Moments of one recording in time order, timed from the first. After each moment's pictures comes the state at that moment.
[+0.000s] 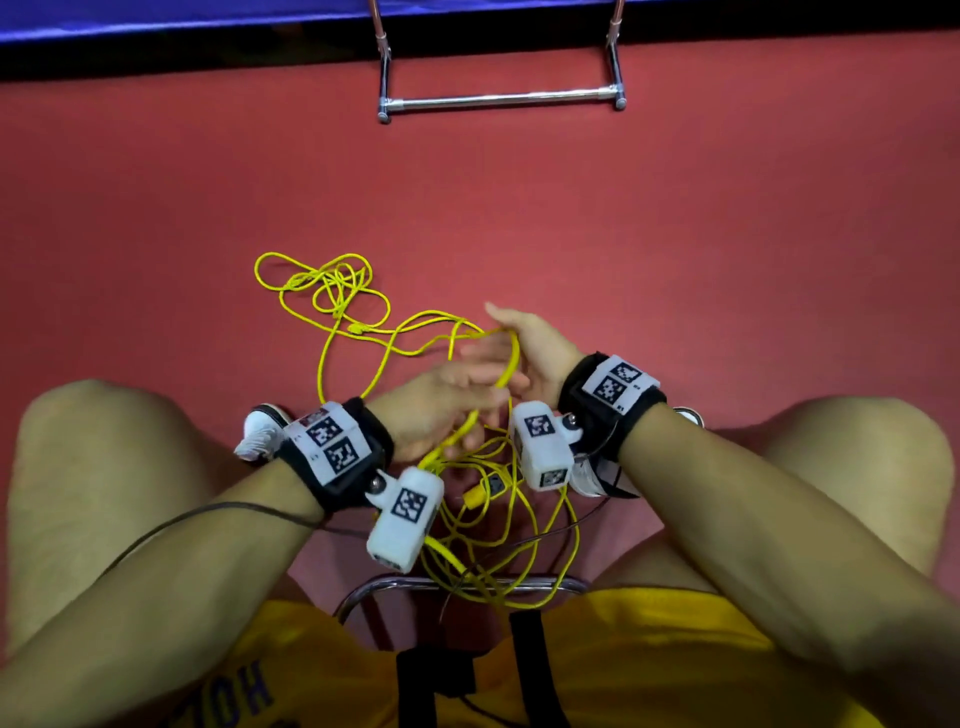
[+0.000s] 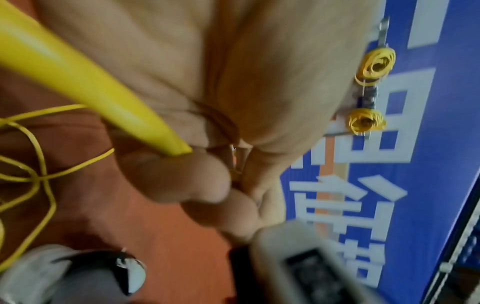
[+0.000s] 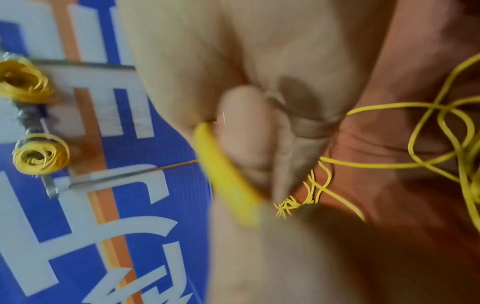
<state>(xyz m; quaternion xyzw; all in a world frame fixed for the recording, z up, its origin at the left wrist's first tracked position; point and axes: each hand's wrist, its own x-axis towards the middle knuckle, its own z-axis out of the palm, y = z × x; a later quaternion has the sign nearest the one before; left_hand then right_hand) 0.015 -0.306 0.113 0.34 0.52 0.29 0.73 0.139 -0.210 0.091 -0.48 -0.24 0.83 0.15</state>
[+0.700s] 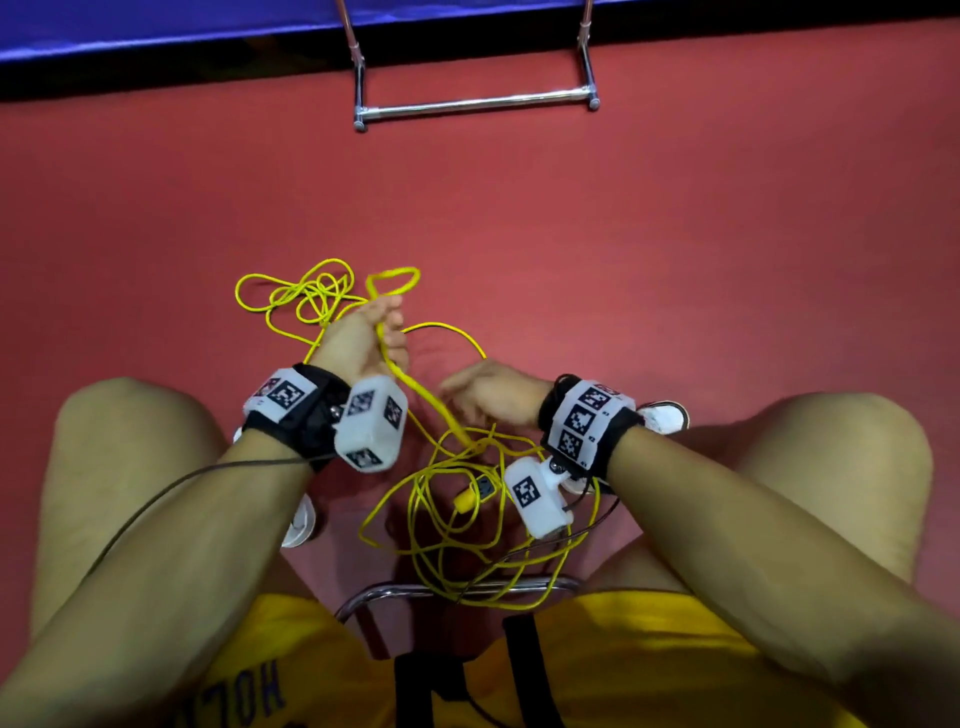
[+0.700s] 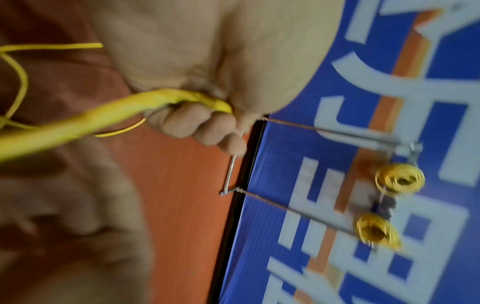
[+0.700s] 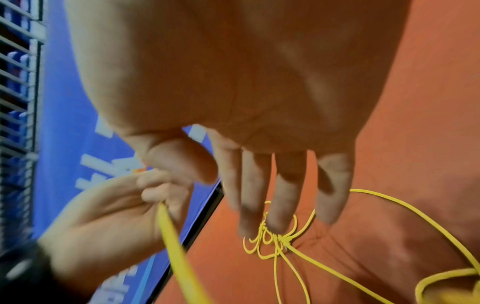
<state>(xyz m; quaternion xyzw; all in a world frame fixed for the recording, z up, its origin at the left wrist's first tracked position) -0.030 -0.254 0.103 0.03 0.56 0.55 0.62 0.144 -0.237 0.100 -0.41 -0.57 0.71 -0.02</state>
